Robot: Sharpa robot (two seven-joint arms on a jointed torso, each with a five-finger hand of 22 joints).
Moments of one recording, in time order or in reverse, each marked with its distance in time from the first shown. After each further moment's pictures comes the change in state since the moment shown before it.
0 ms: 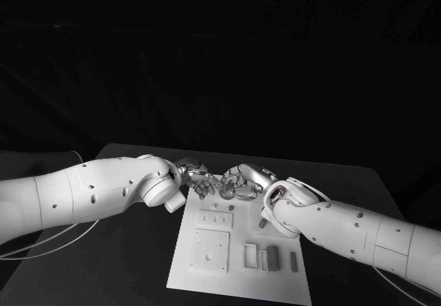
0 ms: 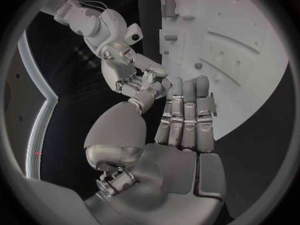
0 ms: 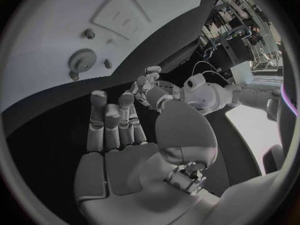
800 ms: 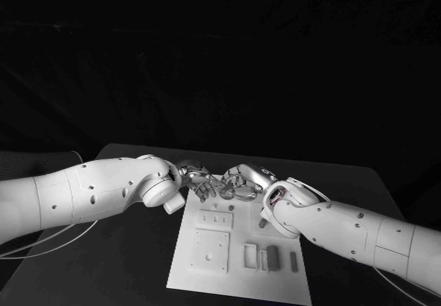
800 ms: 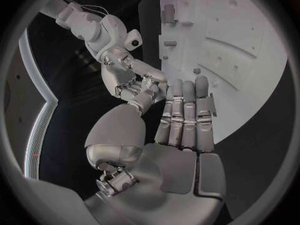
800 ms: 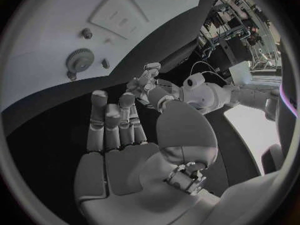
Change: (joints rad) left arm 0.000 -0.002 0.000 0.005 -0.015 0.046 -0.006; left_hand -0.046 -0.003 -0.090 0.028 -0.041 -0.047 0.022 -0.028 0.003 -0.071 0.012 0.020 -0.008 -0.030 0.013 -0.012 -0.021 0.013 -0.021 0.014 -0.001 -0.032; right arm 0.000 -0.002 0.000 0.008 -0.001 -0.004 0.013; right_hand -0.005 0.045 0.007 0.000 0.000 0.058 -0.056 0.082 0.033 0.010 -0.038 0.000 0.002 0.003 -0.032 0.000 0.002 0.002 0.002 -0.002 0.000 0.000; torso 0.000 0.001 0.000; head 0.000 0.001
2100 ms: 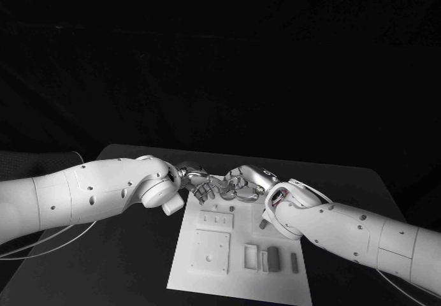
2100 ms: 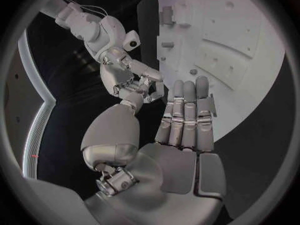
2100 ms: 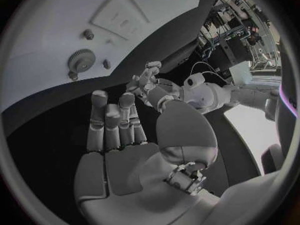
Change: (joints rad) left arm 0.000 -0.009 0.000 0.005 -0.002 0.013 -0.022; left_hand -0.111 -0.100 -0.103 0.055 0.012 -0.054 0.021 -0.036 0.012 -0.067 0.022 0.019 0.015 -0.020 0.012 0.000 -0.015 0.000 -0.022 0.007 0.005 -0.030; right arm -0.001 -0.008 -0.001 0.005 -0.001 0.000 0.000; right_hand 0.001 0.001 -0.002 -0.002 0.000 -0.003 0.002 0.003 -0.001 0.000 0.000 0.000 0.001 0.002 -0.002 0.000 0.001 0.005 0.000 0.000 0.000 0.000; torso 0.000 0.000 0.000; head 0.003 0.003
